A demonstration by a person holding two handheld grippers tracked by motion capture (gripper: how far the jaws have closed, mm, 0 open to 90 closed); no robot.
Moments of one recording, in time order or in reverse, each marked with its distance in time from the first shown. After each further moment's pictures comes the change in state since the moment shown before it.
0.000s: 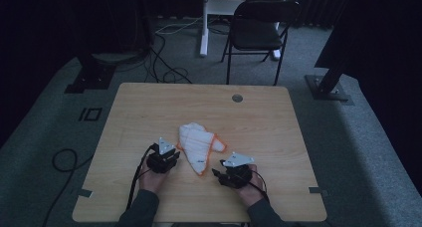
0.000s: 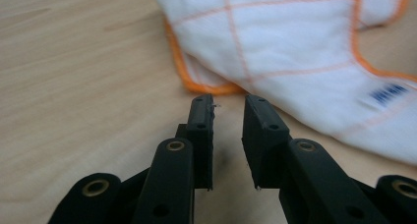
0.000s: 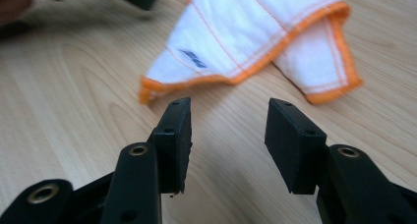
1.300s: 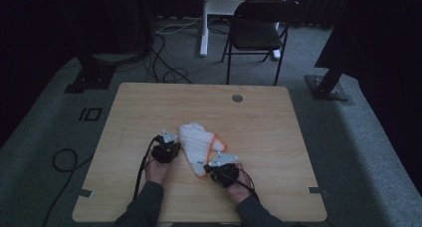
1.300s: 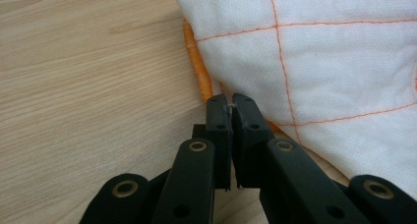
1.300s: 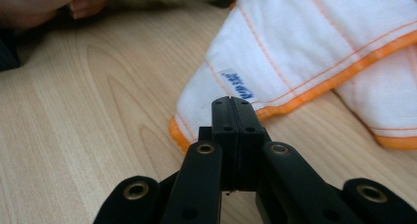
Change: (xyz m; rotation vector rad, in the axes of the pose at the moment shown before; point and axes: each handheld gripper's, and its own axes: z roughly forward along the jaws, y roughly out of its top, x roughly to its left) left arm 0.012 0.016 0.034 0.043 0.013 -0.078; right arm 0.017 0.015 0.028 0.049 0.050 -0.051
